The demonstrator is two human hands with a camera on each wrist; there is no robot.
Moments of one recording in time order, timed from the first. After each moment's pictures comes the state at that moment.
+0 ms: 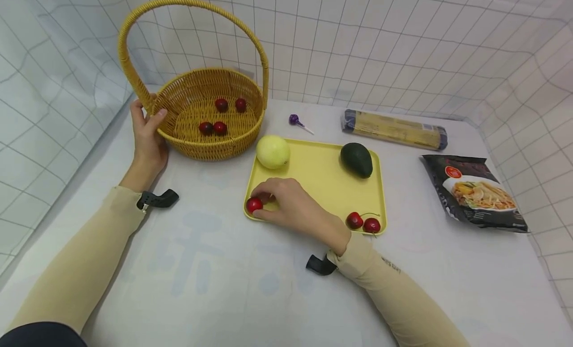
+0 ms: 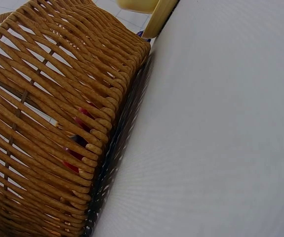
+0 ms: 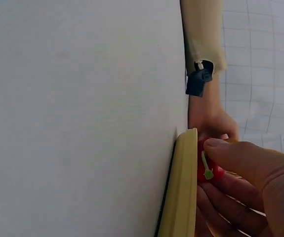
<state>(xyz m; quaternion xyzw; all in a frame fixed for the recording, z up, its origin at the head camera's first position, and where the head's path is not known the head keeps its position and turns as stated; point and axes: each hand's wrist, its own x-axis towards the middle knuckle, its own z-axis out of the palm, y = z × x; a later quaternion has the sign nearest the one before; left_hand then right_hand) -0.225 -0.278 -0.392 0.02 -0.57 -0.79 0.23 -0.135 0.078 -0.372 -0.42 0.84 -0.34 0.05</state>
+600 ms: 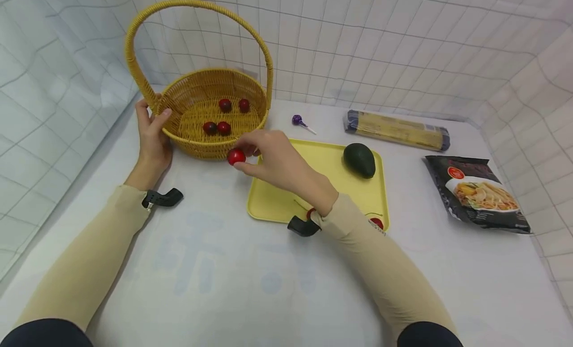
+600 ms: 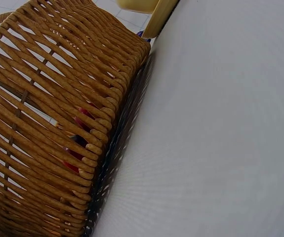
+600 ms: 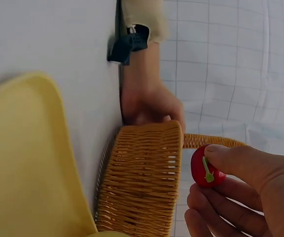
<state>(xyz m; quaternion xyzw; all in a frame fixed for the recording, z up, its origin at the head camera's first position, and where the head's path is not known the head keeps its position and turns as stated) -0.225 -0.280 -0.392 0.02 -0.58 -0.79 0.22 -0.180 0.038 -0.309 -0.44 0.82 -0.37 -0.02</state>
